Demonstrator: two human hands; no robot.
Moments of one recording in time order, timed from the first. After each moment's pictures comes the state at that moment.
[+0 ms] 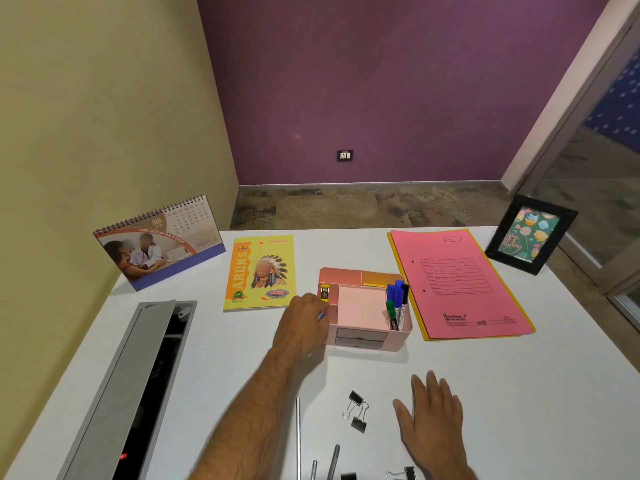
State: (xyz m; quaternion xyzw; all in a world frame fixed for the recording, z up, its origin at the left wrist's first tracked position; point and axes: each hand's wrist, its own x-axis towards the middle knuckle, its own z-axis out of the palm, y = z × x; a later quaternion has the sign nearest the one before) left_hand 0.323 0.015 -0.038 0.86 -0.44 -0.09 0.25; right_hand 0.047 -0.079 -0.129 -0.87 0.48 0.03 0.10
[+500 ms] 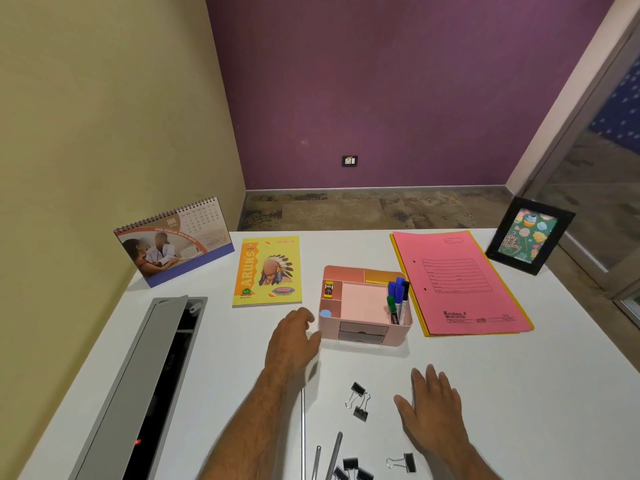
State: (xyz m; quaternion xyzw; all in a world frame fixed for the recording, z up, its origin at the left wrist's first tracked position) left_hand 0.294 0.062 -0.039 0.89 -0.32 -0.13 0.31; right_hand 0.045 -0.082 -0.106 -0.89 0.43 0.12 0.10
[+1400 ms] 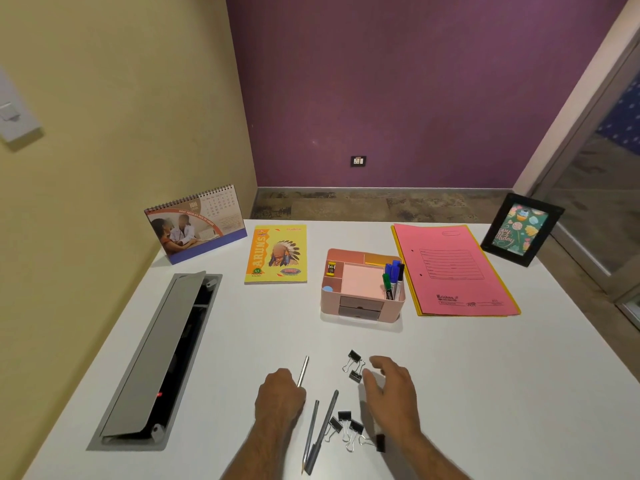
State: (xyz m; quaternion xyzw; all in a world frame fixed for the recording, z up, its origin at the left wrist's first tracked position) left_hand 0.198 0.155 -0.077 0.94 -0.12 -0.29 0.16; right_hand 0.046 0.010 -0.056 -0.81 0.41 -0.15 0.39
